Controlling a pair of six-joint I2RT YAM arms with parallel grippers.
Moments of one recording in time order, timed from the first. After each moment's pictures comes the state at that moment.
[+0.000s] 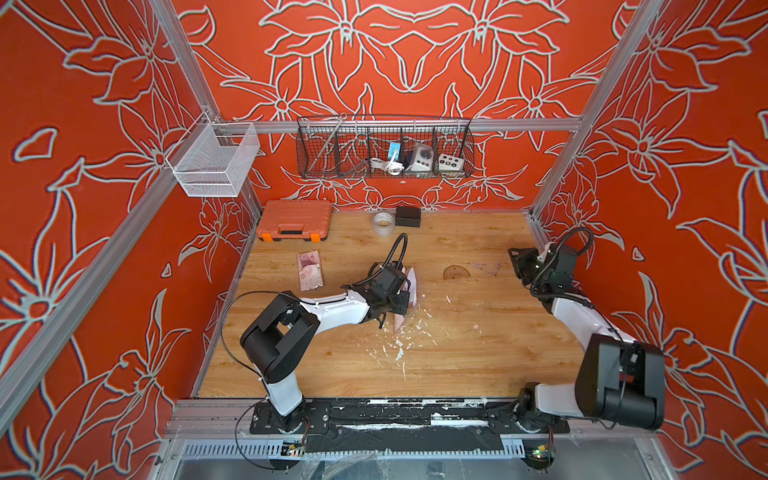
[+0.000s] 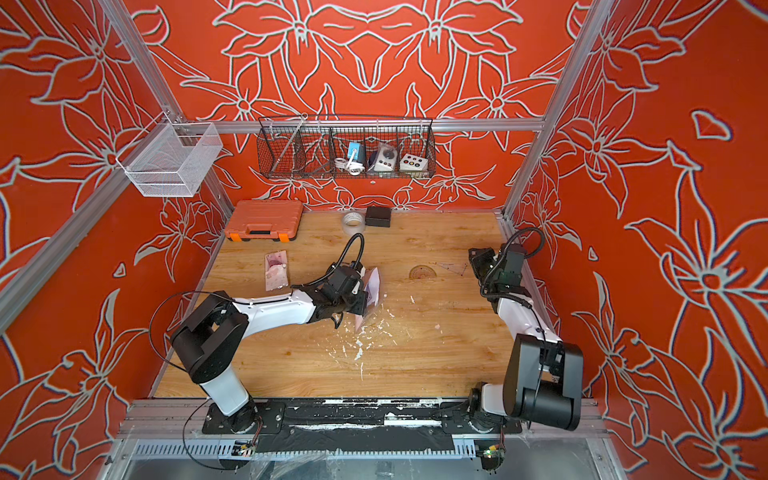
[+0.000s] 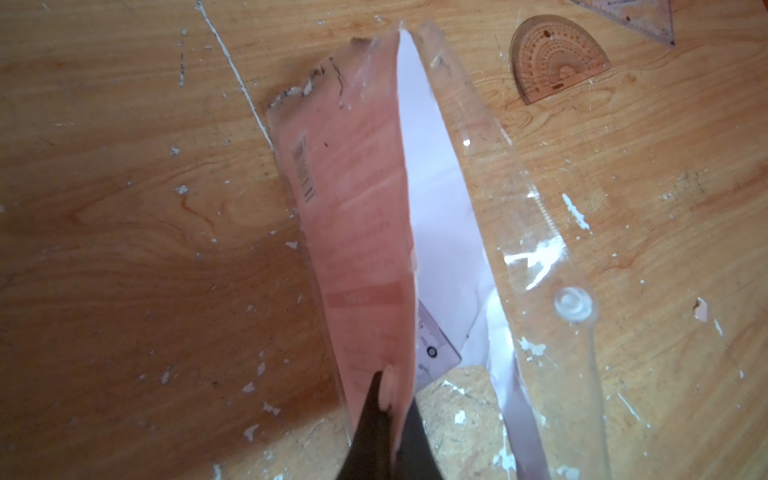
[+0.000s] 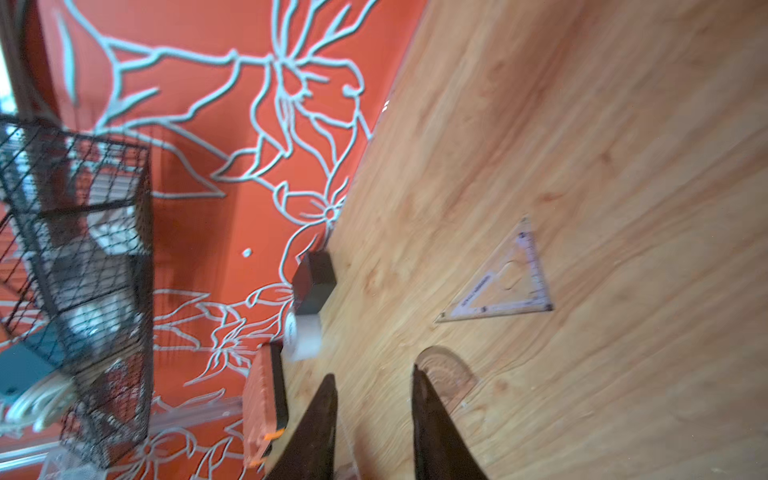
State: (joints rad) left arm -0.70 1.73 0.97 -0.10 -0.04 -0.44; right arm -0.14 1.35 0.79 0.09 -0.38 0.98
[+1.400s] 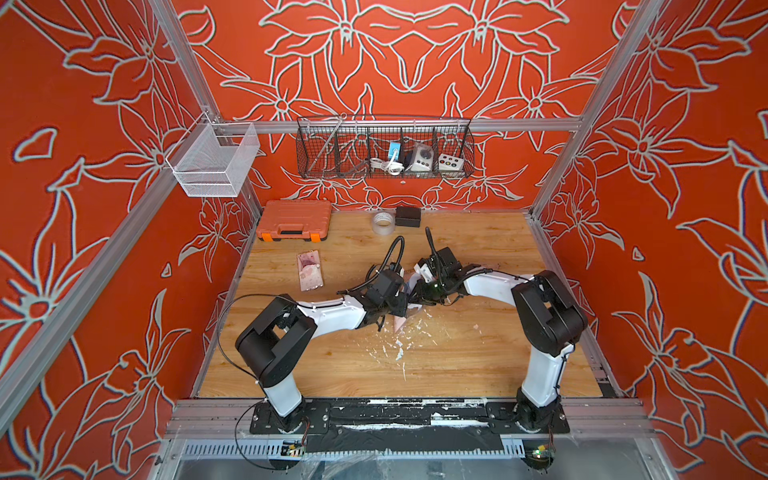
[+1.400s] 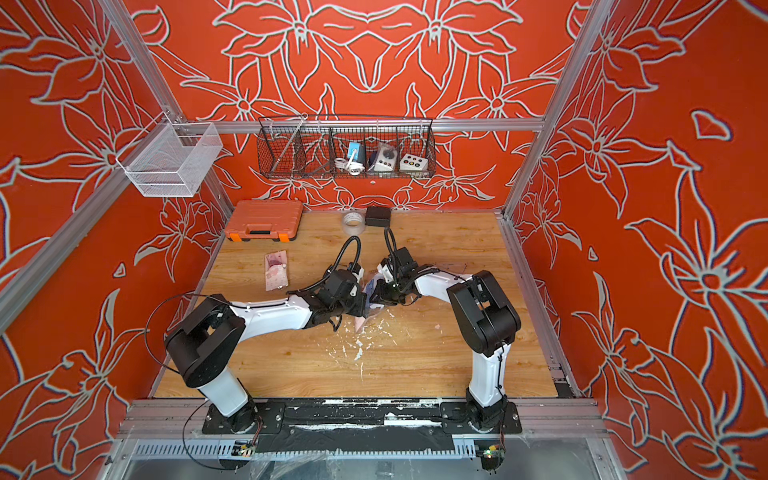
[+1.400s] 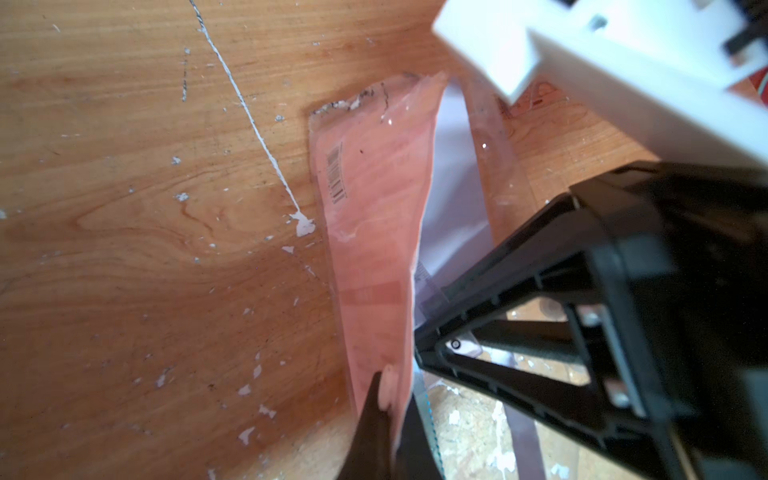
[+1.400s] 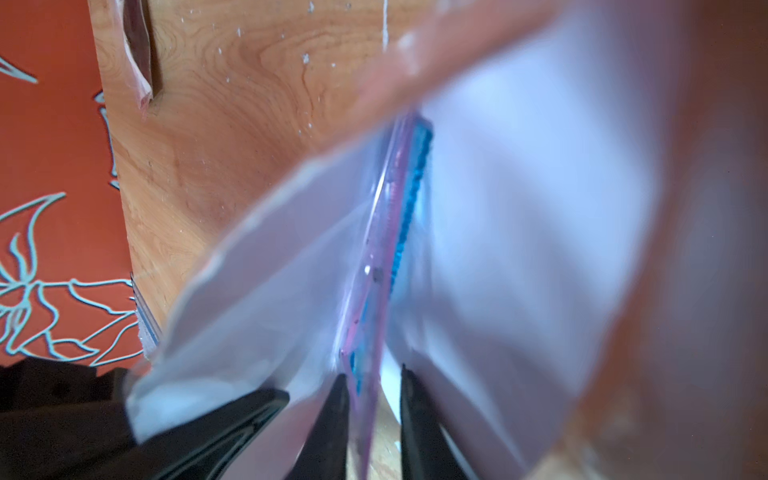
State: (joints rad) left arm -0.70 1.70 0.89 0.01 -0.04 -0.44; right arm 0.53 1.88 1.11 -0.30 -0.59 0.49
